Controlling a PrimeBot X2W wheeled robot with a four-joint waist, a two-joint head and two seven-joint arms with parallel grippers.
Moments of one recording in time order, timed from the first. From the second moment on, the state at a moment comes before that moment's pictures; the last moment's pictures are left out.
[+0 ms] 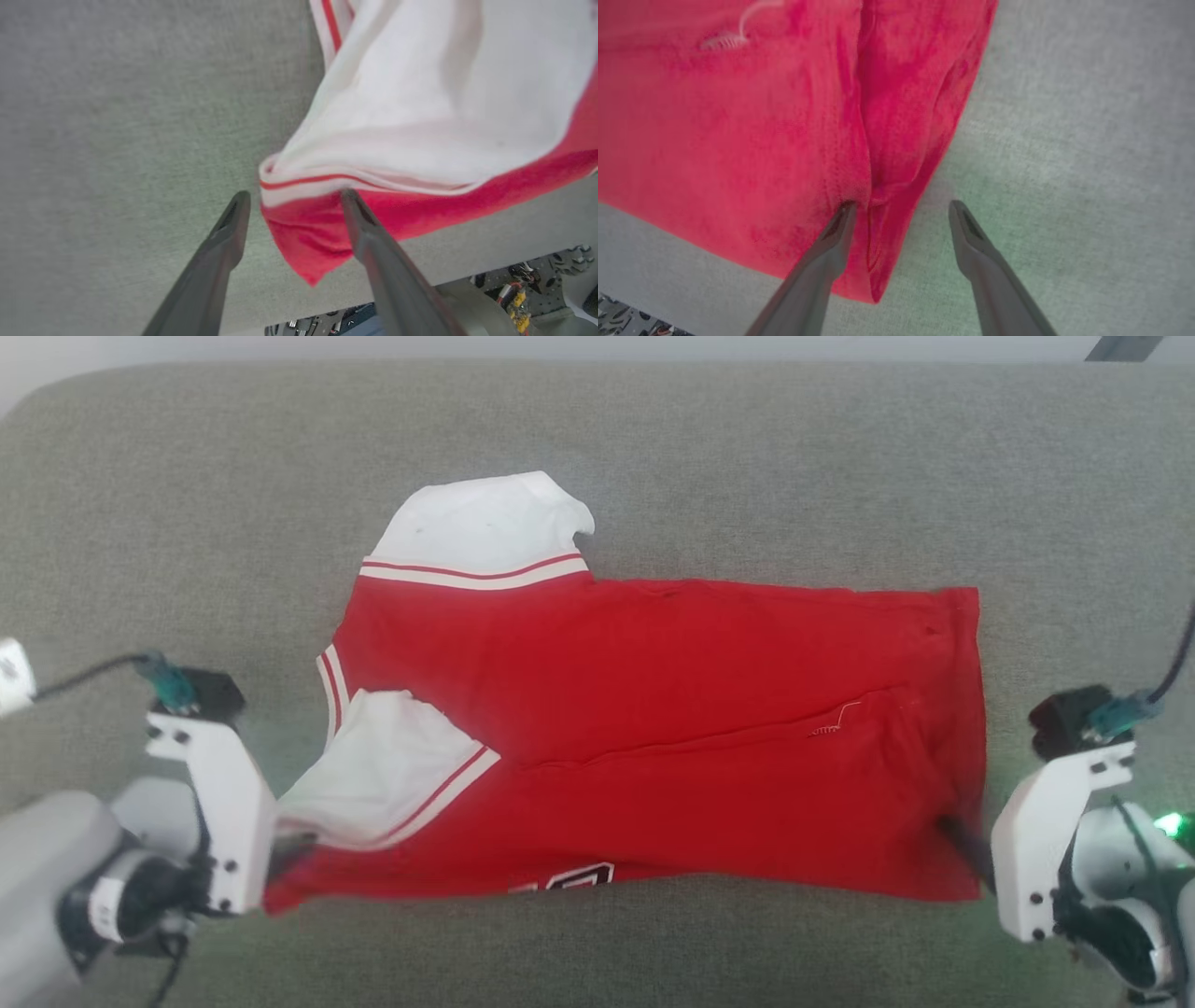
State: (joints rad) left arm -0.78 0.98 -1.13 0.09 -1.35 0.28 0.60; right arm -0.14 -0.28 0.00 -0.11 0.36 0.13 0.98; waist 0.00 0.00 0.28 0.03
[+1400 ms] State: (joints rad) left arm -1.32 0.87 -1.02 0.63 -1.17 0.06 0.71; right arm -0.48 -0.06 0.11 0.03 0.20 0.13 0.11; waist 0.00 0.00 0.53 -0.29
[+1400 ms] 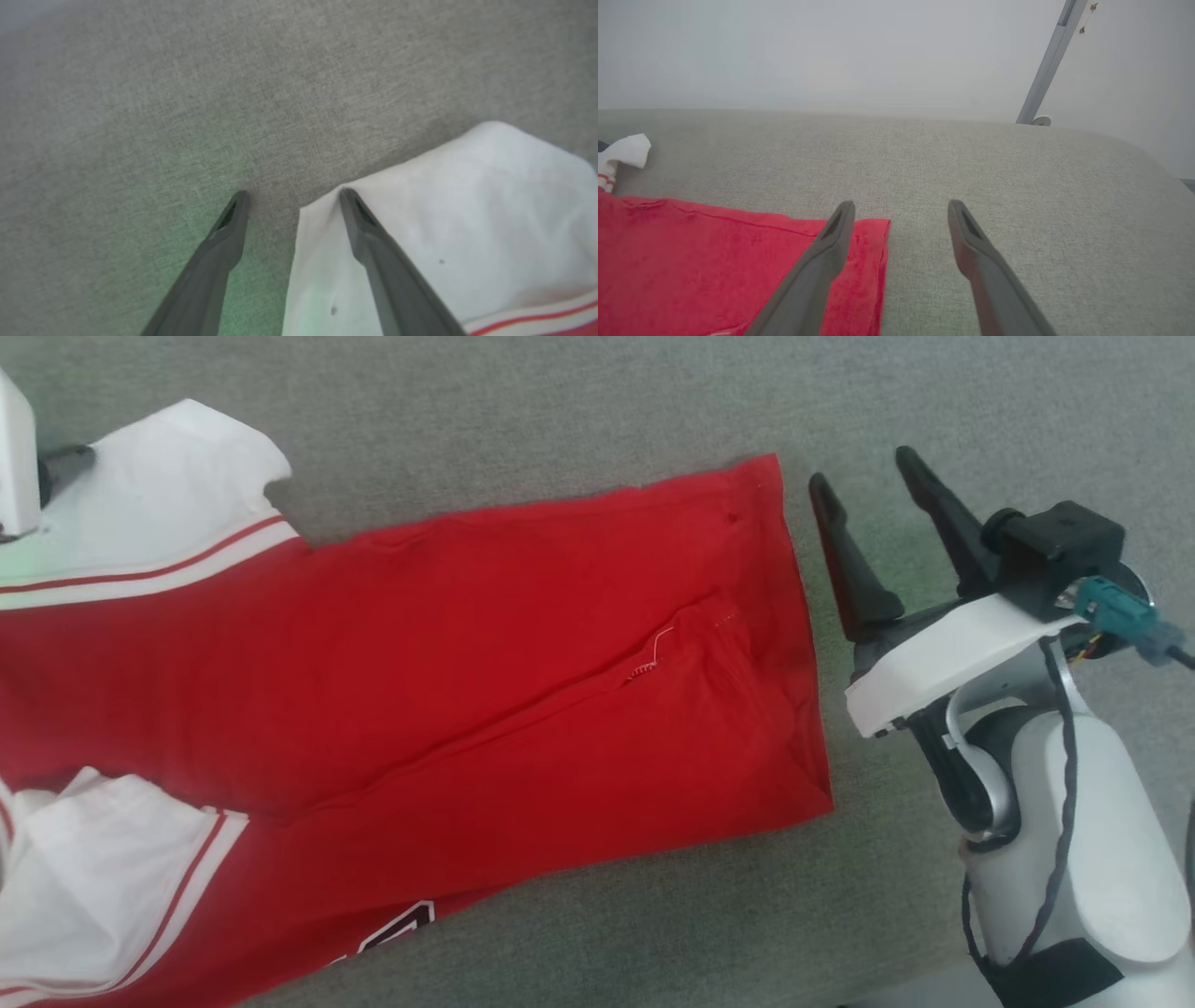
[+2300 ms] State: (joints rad) left arm -1.36 0.78 -1.01 0.66 -1.23 0.09 0.81; right arm -0.77 -0.15 0.23 0.26 0.33 0.13 0.72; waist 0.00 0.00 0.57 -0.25
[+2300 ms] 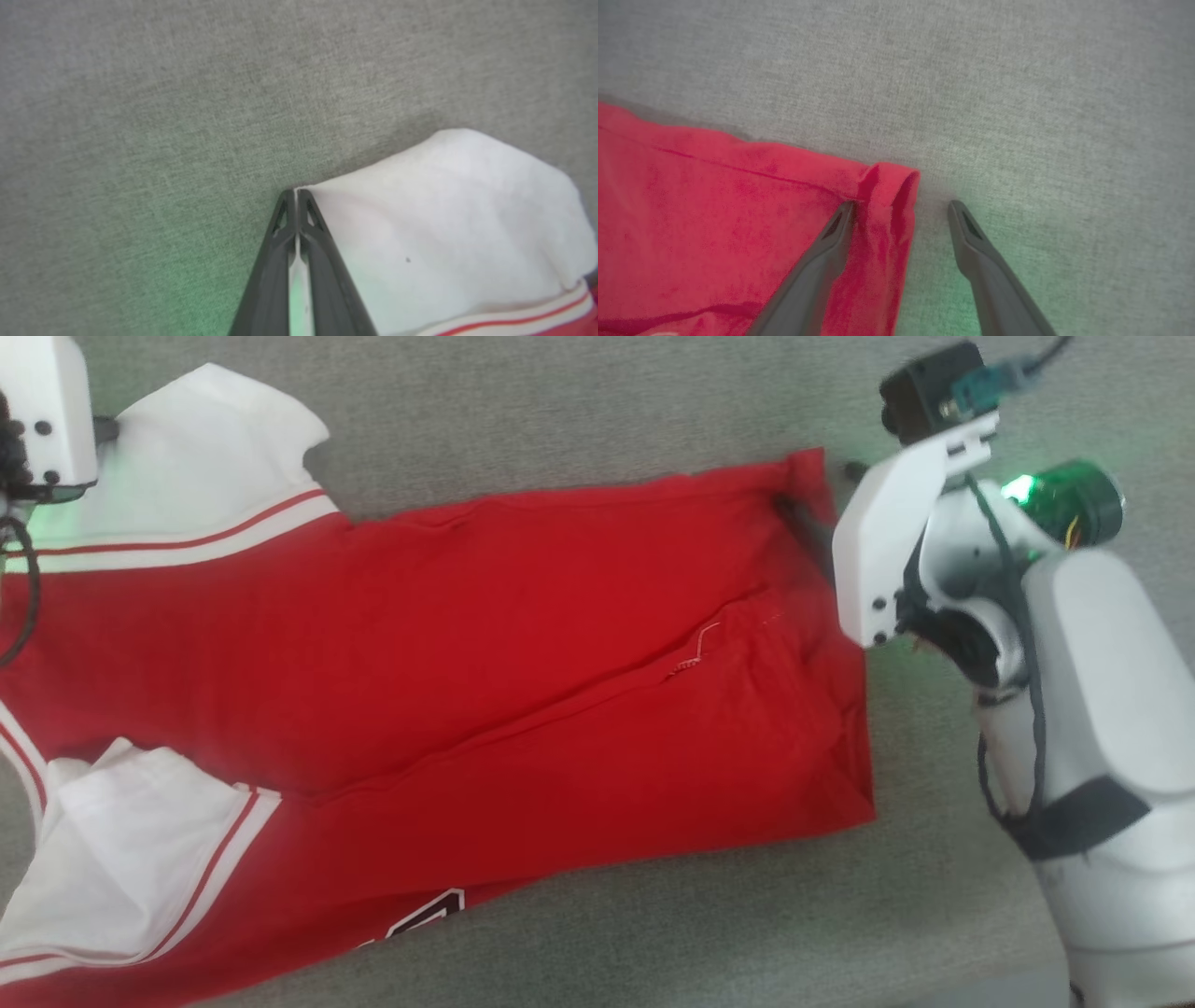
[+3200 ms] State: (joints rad) left arm -1.31 0.74 -1.02 0.48 -1.23 0.07 0.76; right arm -0.68 -0.26 0.14 0.15 0.33 0.13 0.81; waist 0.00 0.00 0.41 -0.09
